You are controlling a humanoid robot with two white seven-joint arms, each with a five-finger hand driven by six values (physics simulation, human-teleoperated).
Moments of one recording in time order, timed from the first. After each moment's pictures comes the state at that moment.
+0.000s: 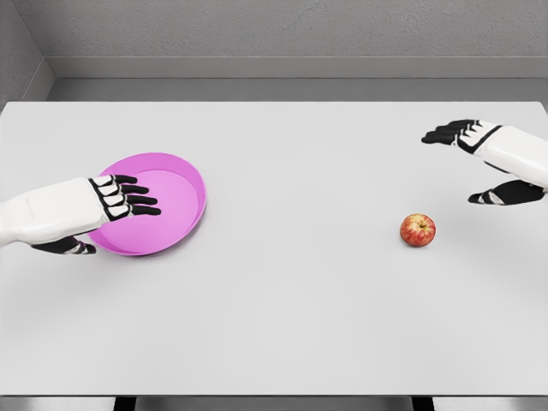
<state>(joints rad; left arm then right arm) -0.41 1.23 -0.69 -1.76 -0.38 -0.61 -0.06 -0.22 -0.84 0.06 -1.60 0.16 -0.61 0.57</state>
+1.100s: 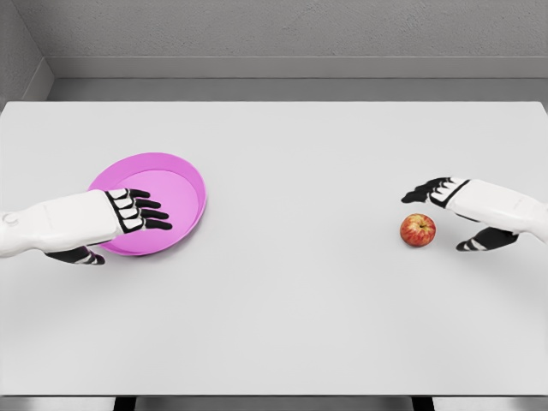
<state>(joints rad) -0.41 1.18 -0.69 -1.76 -0.38 -0.61 -0.17 -0.18 -0.85 0.17 -1.58 0.25 -0.61 0.61</state>
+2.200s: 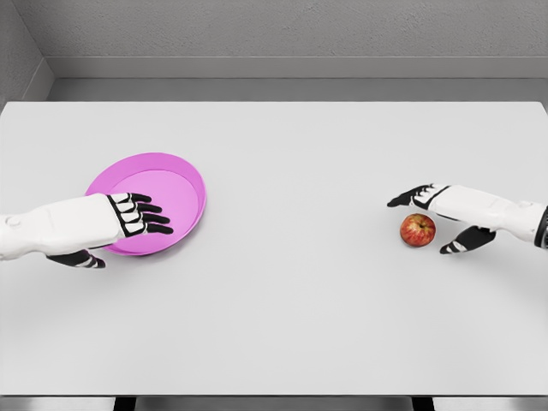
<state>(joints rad) -0.41 1.18 -0.70 -1.76 -0.38 -0.61 -0.18 -0.30 -0.82 0.34 -1.42 0.22 -0.61 0.61</state>
